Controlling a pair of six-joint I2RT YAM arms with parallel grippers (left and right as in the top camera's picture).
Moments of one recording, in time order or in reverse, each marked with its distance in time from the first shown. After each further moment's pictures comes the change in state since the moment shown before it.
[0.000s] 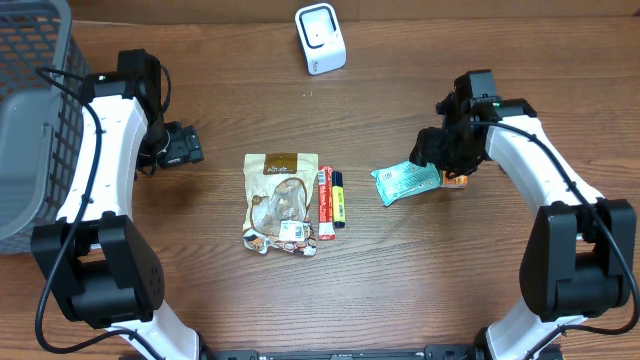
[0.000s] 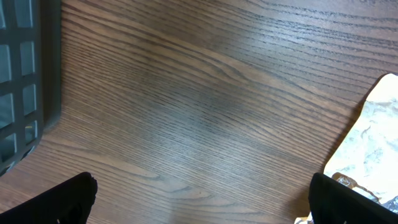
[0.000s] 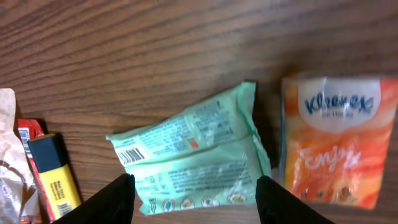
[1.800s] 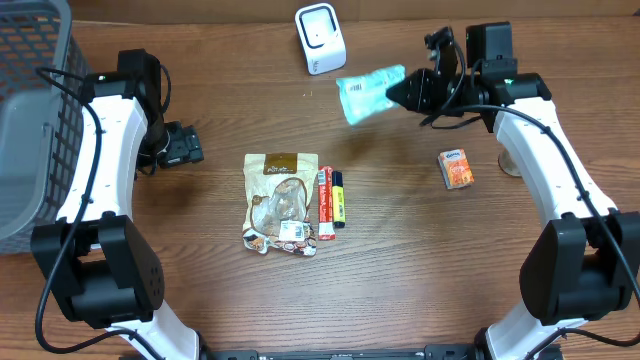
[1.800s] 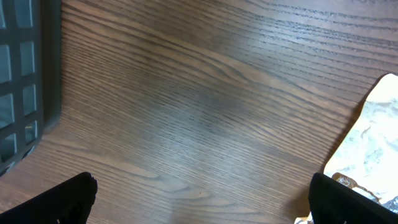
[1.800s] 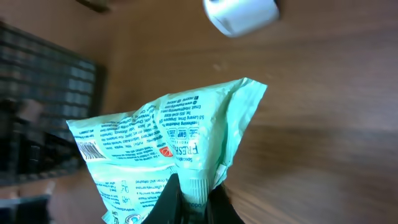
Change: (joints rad) left arm 0.000 0.000 0.000 0.000 0.000 0.000; right arm 0.012 -0.016 0.203 0.241 -0.451 0.063
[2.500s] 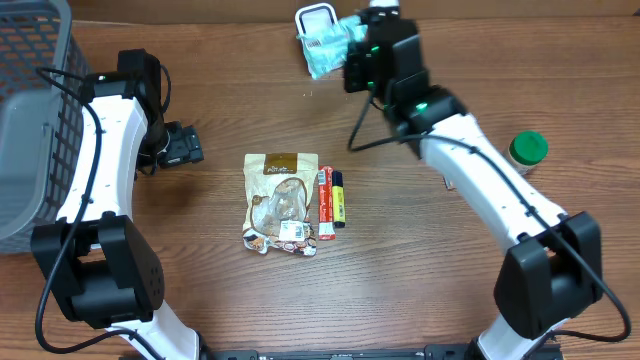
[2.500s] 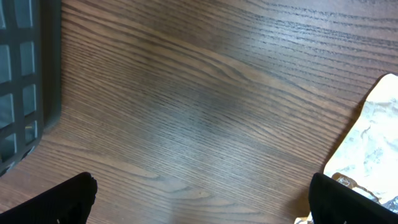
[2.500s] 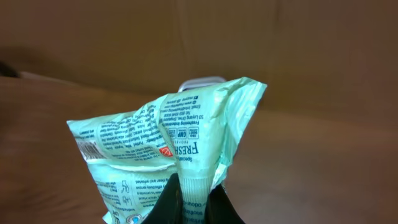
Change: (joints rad) left arm 0.000 0.000 0.000 0.000 0.000 0.000; right arm 0.355 0.000 0.000 0.445 0.846 -0.108
